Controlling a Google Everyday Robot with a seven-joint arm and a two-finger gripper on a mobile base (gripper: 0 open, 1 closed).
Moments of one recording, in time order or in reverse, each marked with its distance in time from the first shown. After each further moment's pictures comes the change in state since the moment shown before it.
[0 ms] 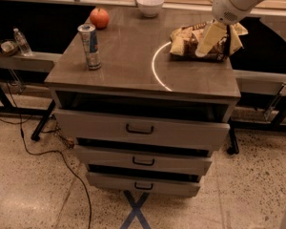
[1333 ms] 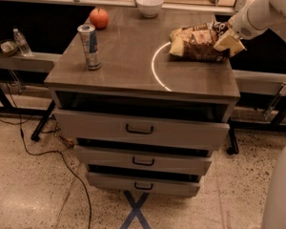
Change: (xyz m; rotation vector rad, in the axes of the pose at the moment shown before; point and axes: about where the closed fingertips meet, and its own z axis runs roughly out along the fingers) arm 0.106 -0.040 0.051 0.095 0.010 0.258
